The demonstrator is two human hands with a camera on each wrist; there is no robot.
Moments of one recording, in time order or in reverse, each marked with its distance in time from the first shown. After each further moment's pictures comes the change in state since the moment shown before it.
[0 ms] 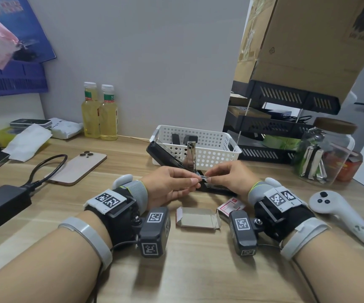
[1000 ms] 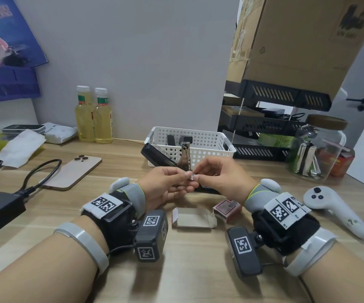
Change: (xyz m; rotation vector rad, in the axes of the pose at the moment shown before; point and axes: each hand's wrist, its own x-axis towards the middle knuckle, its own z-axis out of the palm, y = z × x) left_hand 0.000 0.003 0.004 -0.029 0.016 -0.016; right_hand -0.031 -0.034 0.007 0.042 -0.038 -0.251
